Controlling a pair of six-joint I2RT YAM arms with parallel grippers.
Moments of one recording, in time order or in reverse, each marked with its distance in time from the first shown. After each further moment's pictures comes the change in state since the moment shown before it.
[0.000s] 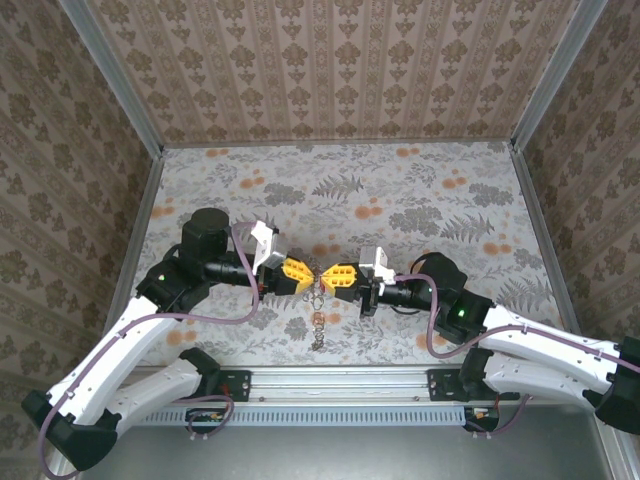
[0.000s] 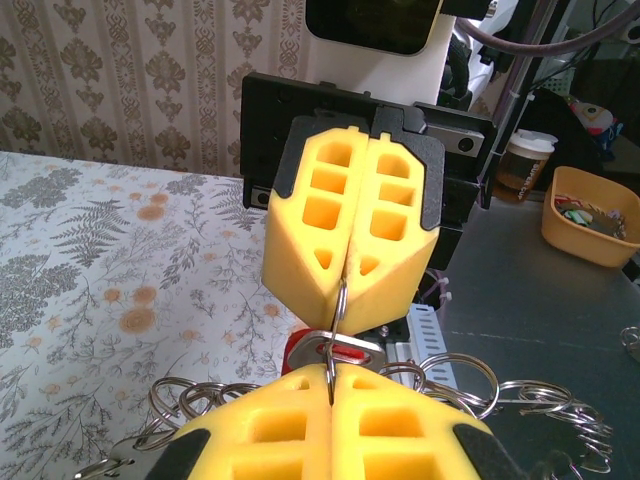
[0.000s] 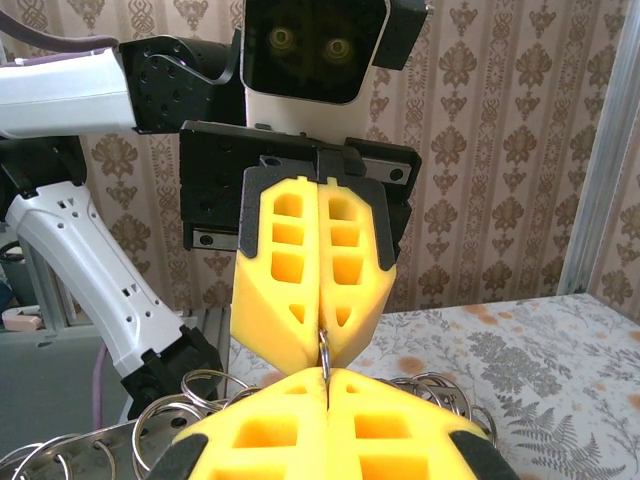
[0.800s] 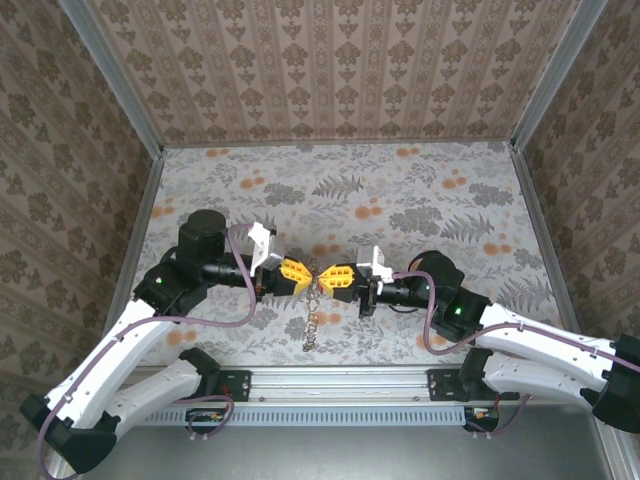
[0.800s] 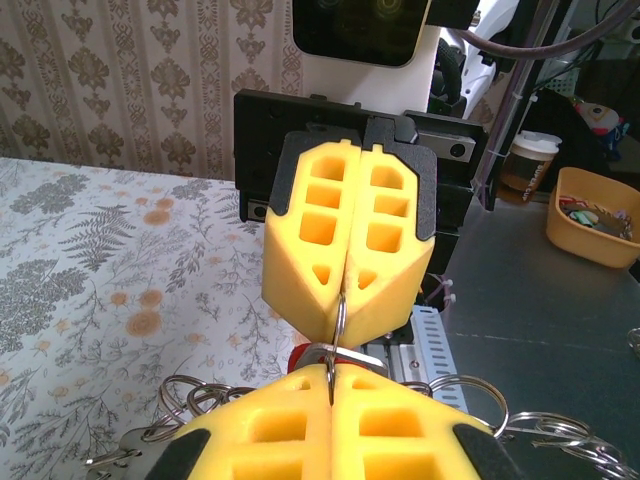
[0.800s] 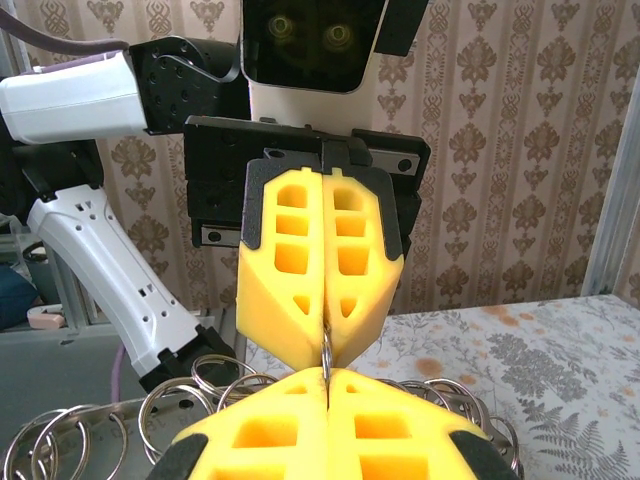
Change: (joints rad) left arm 0.002 -0.020 -0.006 0.005 -0.007 -0.001; right arm -0.007 0.024 0.003 0.023 -0.048 0.022
